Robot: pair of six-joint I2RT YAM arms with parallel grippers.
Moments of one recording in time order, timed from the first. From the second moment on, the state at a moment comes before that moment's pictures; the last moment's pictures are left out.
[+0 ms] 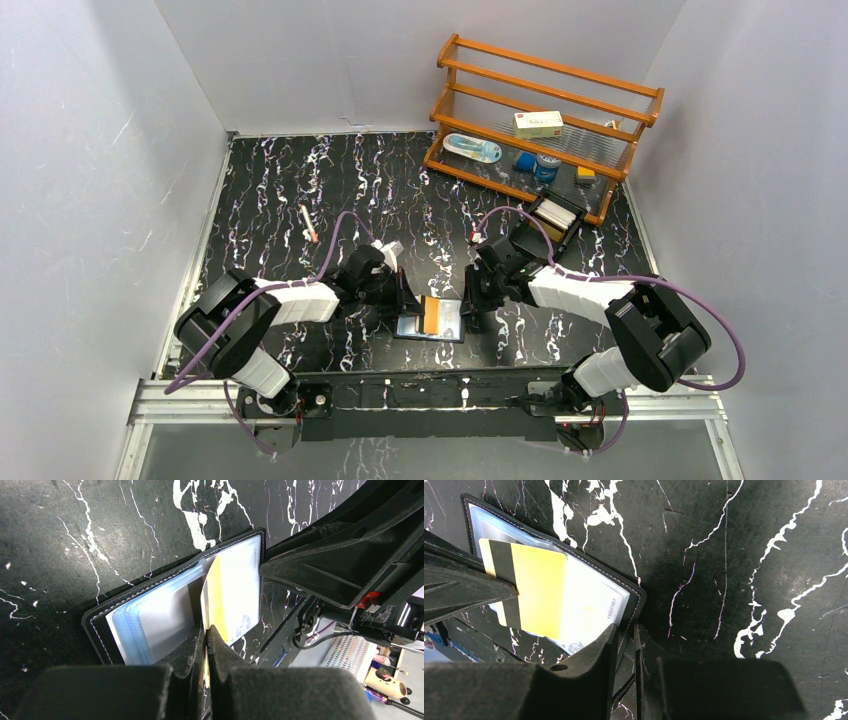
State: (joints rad) left arm -0.71 1.53 0.52 0.26 0.43 -0.81; right arm 0.70 1.43 0.64 -0.24 -0.23 0.55
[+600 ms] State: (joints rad) left arm -0.71 1.57 0.52 0.26 0.45 -0.91; right arm 0.70 1.43 0.64 -0.22 -0.23 0.57
